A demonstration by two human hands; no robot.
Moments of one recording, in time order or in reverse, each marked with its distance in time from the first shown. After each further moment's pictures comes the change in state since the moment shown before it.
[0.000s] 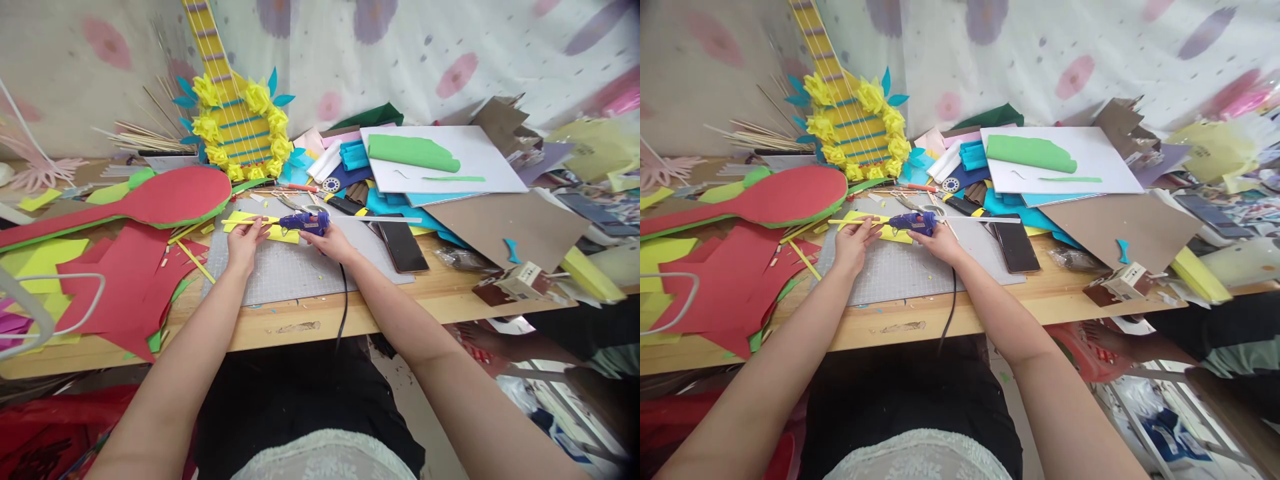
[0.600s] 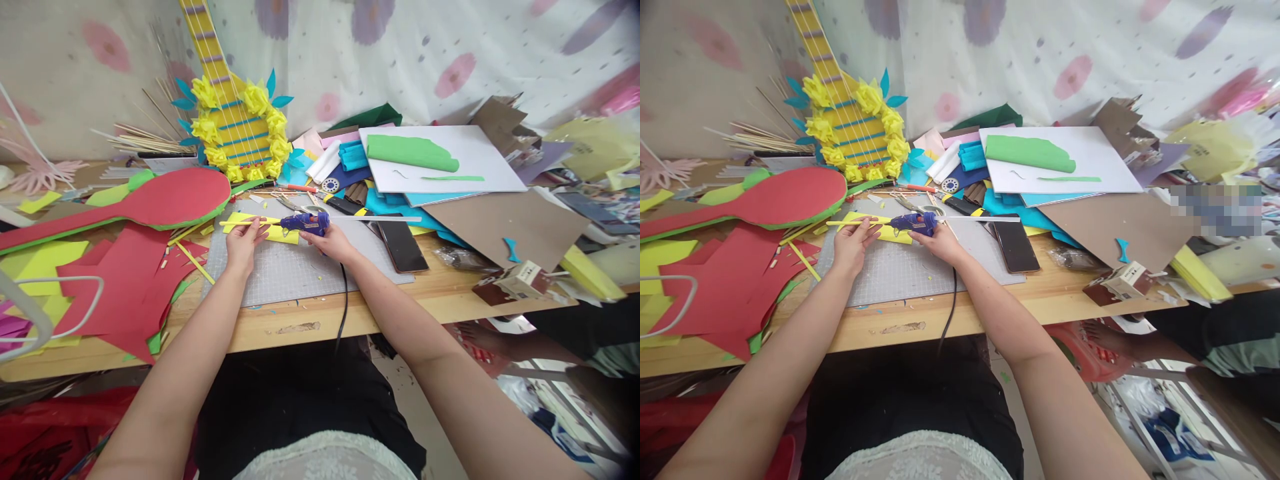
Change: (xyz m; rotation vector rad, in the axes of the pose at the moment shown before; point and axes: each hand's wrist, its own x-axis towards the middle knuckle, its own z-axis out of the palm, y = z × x) left_hand 0.002 -0.001 -0.002 -0.029 0.007 -0.008; right_hand 0.001 0.001 -0.002 -0.056 0.000 0.040
